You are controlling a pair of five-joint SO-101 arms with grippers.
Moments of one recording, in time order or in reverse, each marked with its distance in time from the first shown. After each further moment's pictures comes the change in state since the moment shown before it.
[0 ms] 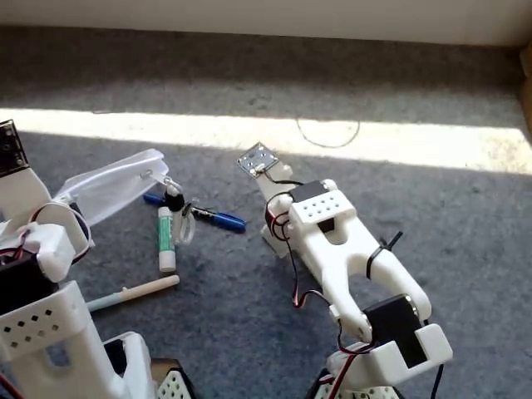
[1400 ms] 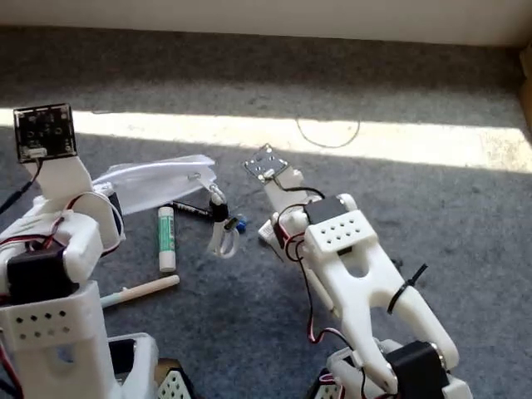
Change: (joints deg) left arm 15.0 1.0 -4.5 0.5 -0.1; right arm 0.0 -17.8 8.4 3.4 0.0
